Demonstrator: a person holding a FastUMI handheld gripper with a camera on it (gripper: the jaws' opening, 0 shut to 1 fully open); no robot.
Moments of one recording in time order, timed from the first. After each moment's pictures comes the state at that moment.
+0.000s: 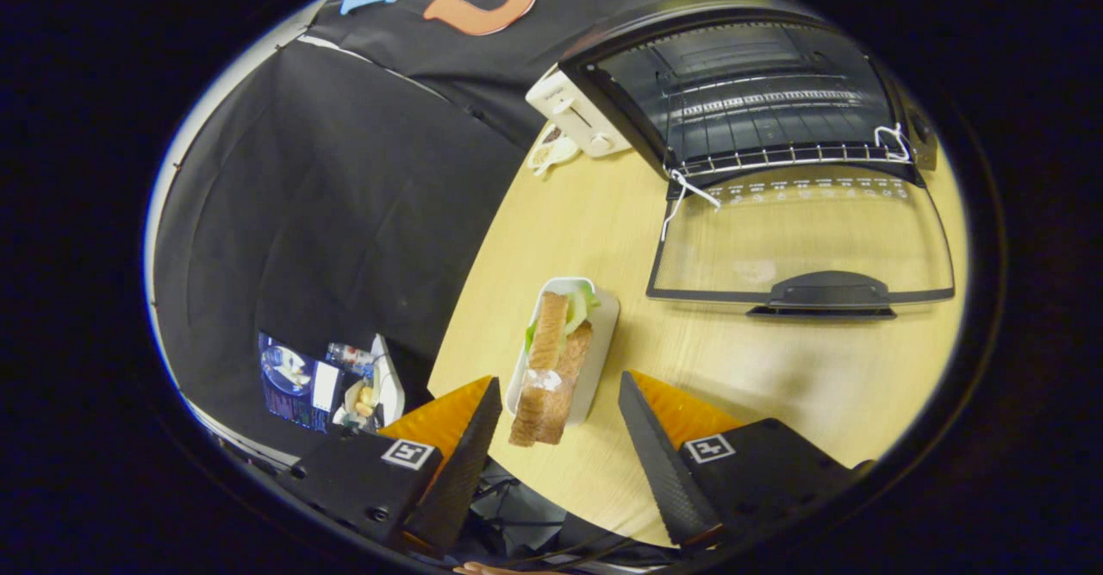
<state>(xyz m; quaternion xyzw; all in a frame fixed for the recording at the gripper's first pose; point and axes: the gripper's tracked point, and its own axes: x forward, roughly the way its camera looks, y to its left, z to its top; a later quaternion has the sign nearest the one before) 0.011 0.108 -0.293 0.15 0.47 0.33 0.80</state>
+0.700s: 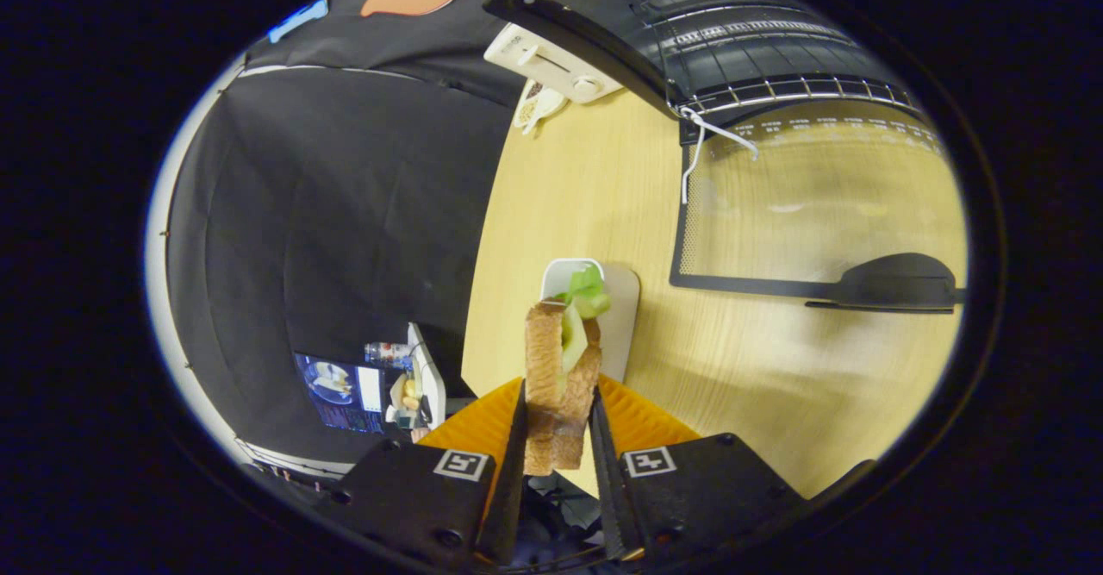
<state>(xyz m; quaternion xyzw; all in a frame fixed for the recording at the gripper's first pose) 0.018 0.130 -0.306 0.21 0.56 0.35 0.72</state>
